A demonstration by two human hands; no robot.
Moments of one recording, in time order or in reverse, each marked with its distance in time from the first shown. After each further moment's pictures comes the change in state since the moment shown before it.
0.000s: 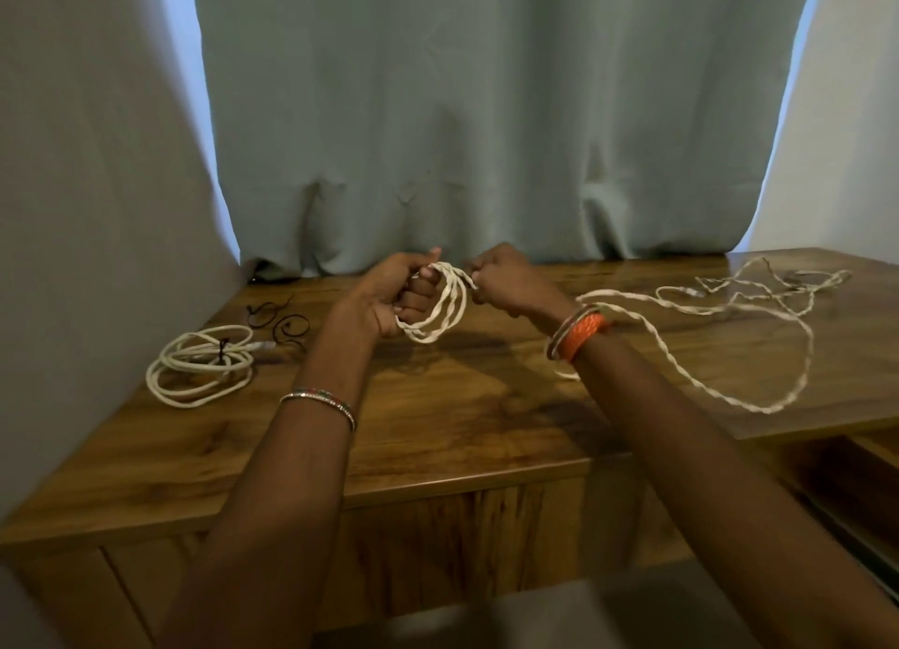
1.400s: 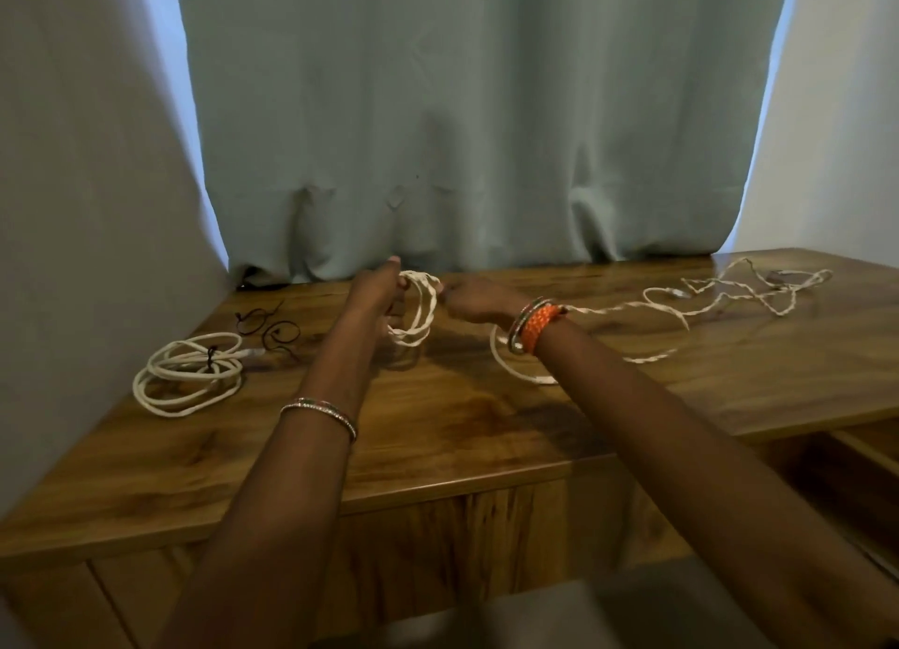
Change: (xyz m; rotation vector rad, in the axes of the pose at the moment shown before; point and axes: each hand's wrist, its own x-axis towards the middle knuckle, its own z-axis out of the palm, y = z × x) left_hand 0.019 -0.007 -0.008 0.166 0.638 0.286; right_hand 0.012 -0.002 0.017 -0.184 -0.196 0.111
